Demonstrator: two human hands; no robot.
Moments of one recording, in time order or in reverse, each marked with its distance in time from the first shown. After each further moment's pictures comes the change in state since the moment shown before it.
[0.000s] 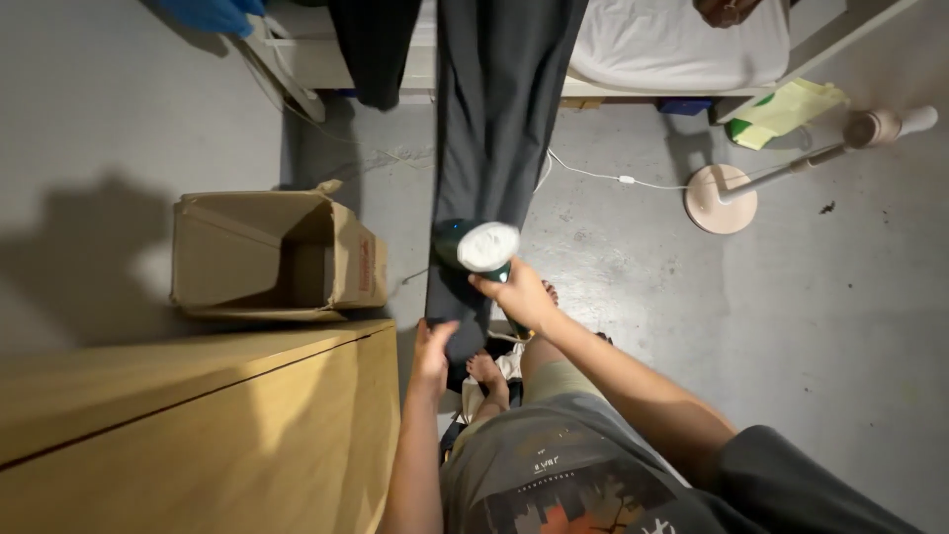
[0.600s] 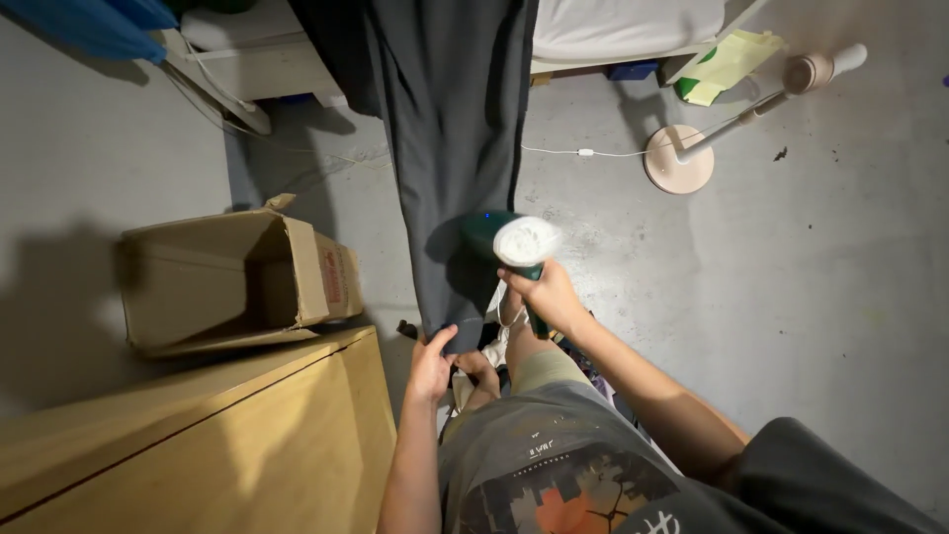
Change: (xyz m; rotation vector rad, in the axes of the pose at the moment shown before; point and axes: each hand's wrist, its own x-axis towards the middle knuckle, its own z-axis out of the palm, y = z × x) left_hand 0.002 -0.037 0.010 -0.087 -0.184 -0.153; right_hand -0.053 -0.007 -0.078 -0.026 0.203 0.023
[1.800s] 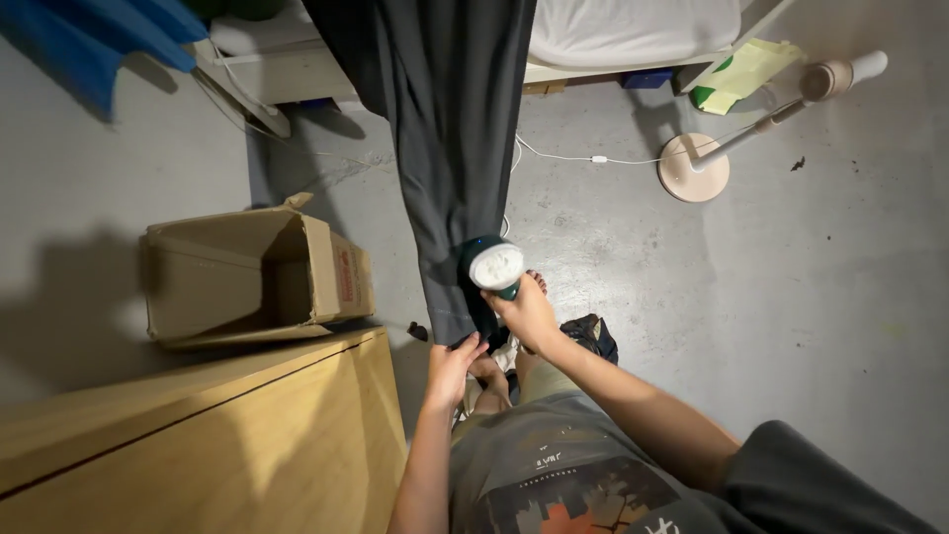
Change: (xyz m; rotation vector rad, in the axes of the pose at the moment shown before) left_hand -0.012 -0.016 0.007 0.164 -0.014 0.088; right_hand -0.008 0.033 0.060 -0.113 0.055 -0.028
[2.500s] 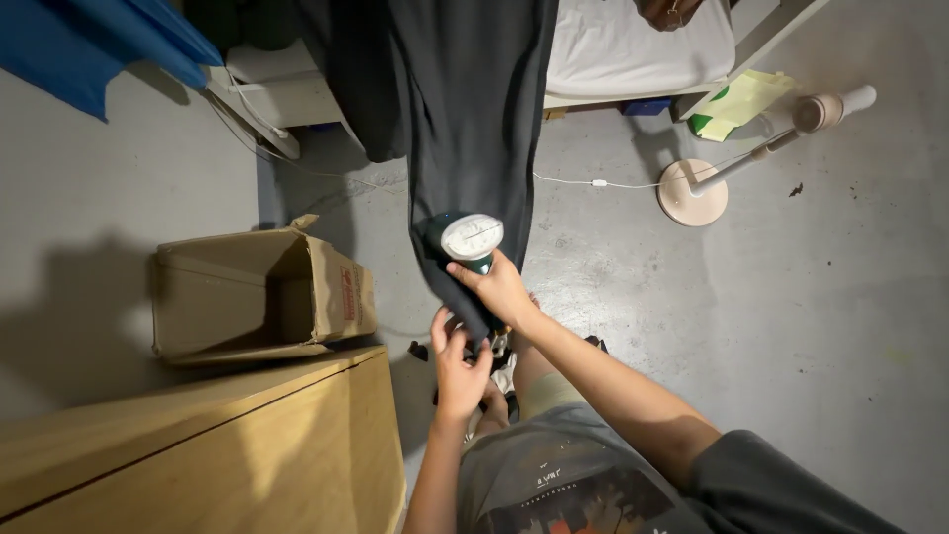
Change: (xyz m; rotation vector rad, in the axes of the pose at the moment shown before) left_hand -0.033 0.065 0.075 0.807 0.050 0.923; right_hand 0.057 -0.060 0.008 0.259 -0.064 -0.035
